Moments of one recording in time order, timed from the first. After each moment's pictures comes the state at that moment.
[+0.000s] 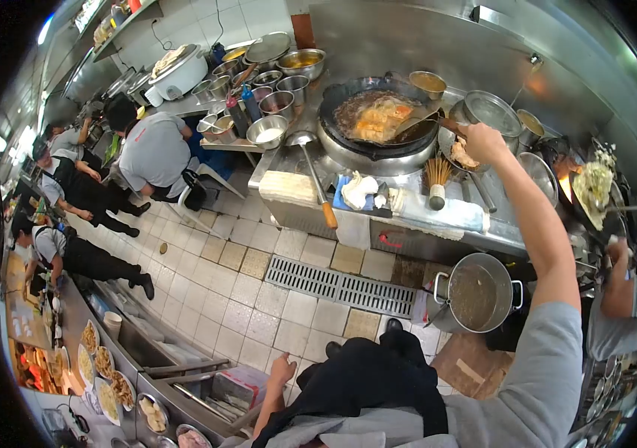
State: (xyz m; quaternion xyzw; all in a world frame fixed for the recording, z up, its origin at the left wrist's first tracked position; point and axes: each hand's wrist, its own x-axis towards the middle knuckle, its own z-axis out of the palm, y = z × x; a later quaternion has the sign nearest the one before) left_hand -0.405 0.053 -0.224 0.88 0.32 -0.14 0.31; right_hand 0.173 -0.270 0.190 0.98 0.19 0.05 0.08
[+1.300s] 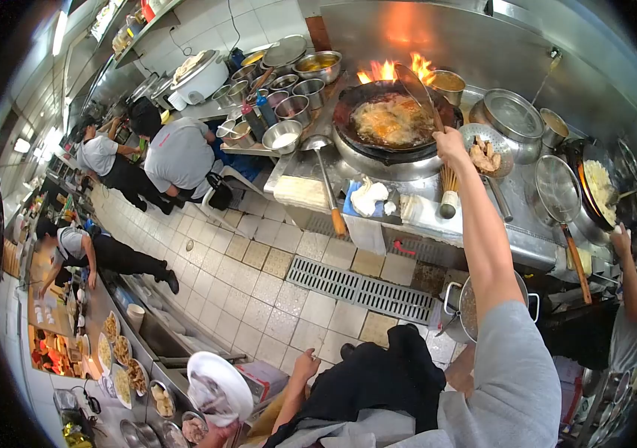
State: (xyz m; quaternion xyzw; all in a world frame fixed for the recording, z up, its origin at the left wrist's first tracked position) left_hand -0.358 -0.005 -0.209 0.85 0.35 -0.15 0.36; right_hand 0.242 -0.210 0.086 0.80 0.00 -0.08 -0.60
